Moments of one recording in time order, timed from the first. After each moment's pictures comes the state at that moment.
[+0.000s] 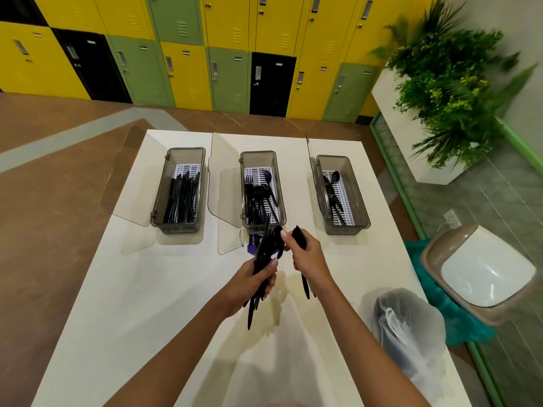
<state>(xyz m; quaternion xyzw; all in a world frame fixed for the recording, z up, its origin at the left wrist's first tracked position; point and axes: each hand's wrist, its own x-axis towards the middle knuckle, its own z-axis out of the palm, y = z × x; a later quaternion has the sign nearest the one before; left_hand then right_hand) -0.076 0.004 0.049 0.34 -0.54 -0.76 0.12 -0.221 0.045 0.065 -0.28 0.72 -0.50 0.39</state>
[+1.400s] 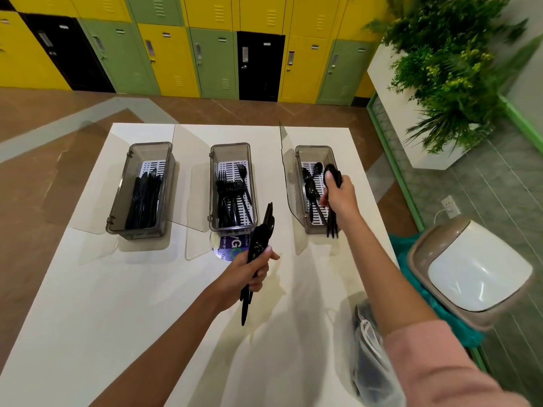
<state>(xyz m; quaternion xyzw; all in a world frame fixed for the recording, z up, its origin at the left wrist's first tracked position) -0.150 -0.002 0.045 0.38 -0.47 -0.79 0.12 -0.395 -0.016 0.075 -0.22 0.75 -0.54 0.30</state>
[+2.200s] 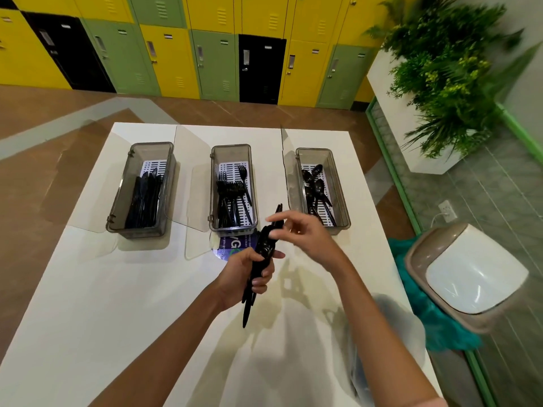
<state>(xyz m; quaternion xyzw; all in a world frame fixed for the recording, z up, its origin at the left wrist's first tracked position) -0.148 -0.007 0.041 0.29 -0.33 -0.90 0.09 -0.321 0.037 0.084 -0.50 0.62 -0.44 0.42</state>
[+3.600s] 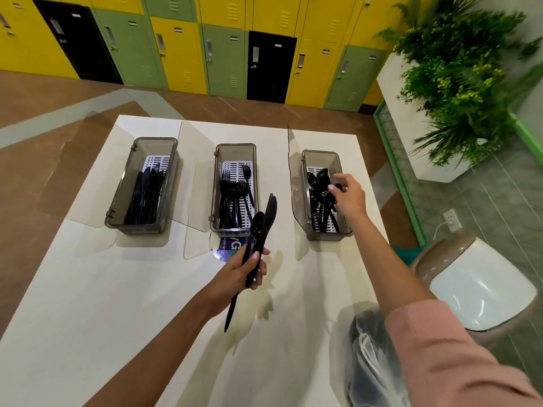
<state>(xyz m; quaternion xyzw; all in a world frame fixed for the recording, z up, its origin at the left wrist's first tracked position) -0.138 -0.006 0.038 0.35 -0.50 -0.77 0.16 -0.433 -0.032 0.056 -0.33 0.84 -0.38 0.19</state>
